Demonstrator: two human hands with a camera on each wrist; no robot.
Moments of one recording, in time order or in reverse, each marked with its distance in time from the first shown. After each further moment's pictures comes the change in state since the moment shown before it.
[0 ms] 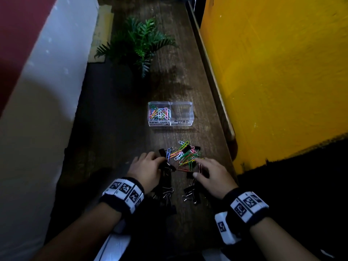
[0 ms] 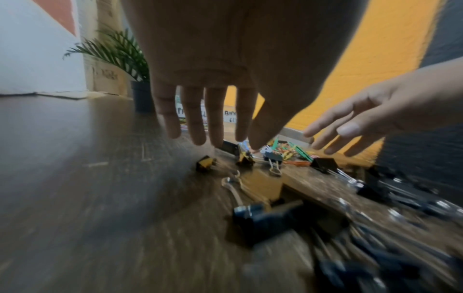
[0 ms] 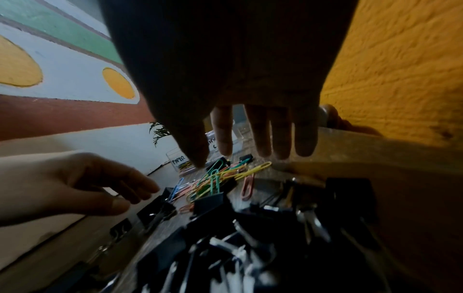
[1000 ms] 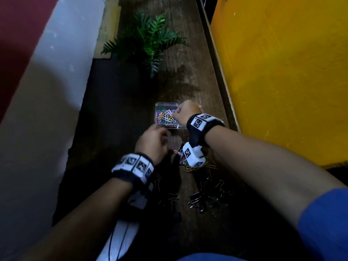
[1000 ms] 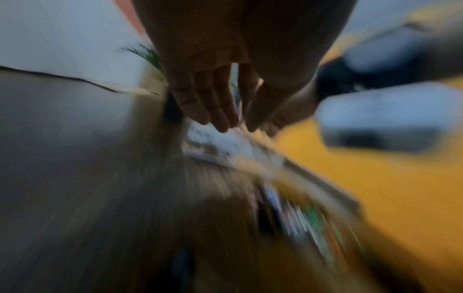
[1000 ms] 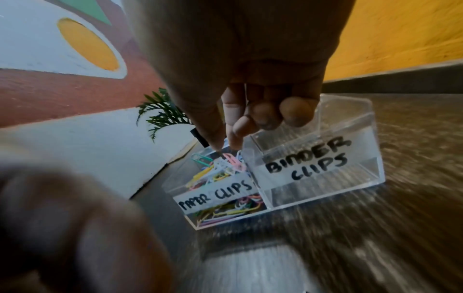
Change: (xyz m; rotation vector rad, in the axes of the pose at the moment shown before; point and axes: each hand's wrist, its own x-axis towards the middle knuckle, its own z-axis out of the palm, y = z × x) left_hand 0.066 -0.014 -0.039 -0.473 0.359 -0.074; right_hand 0.192 -0.129 -0.036 -0.031 0.109 0.068
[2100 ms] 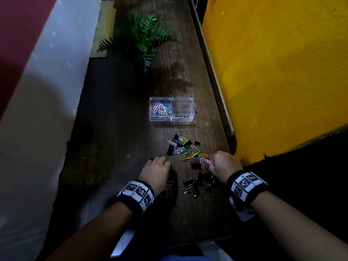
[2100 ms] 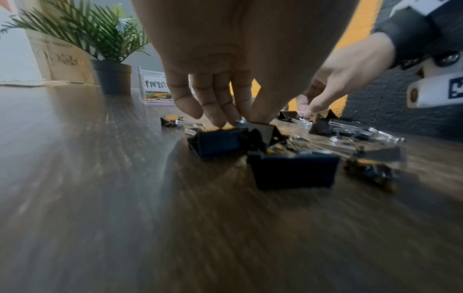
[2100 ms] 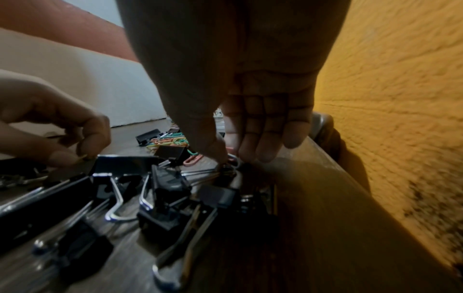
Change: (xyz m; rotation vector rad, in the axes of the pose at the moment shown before) left_hand -0.100 0.001 0.048 0.533 -0.346 0.239; right_hand -0.162 0.157 0.005 -0.503 -0.042 -0.046
